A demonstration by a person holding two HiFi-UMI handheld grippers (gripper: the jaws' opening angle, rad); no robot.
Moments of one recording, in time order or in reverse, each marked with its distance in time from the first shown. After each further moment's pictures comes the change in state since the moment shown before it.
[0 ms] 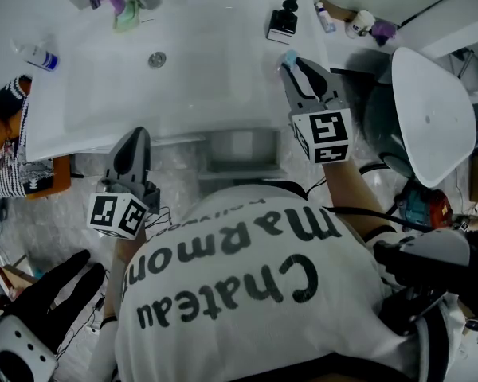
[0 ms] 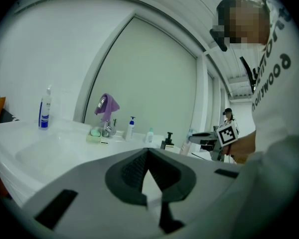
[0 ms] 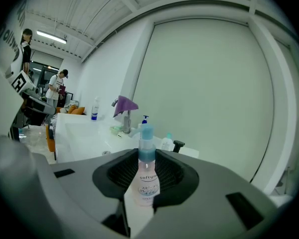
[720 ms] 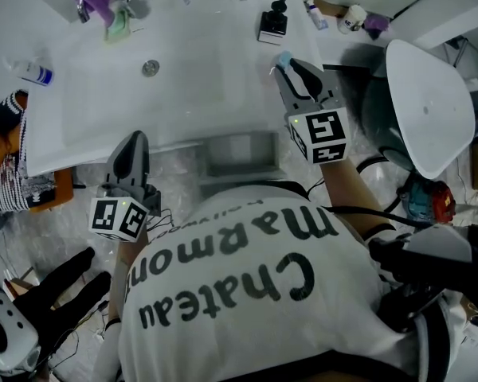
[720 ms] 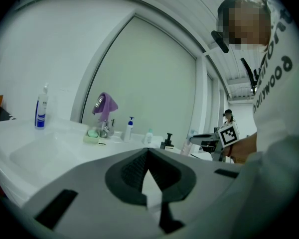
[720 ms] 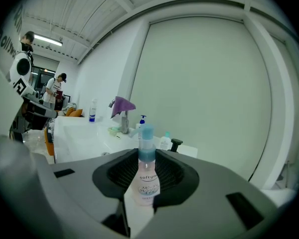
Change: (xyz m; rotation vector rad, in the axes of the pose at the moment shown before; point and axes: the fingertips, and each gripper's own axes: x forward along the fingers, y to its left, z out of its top) left arm 0.008 0.001 0.003 -0.002 -0.011 -0.022; right arm -0.005 -0.003 -0.001 0.039 0.000 -0.014
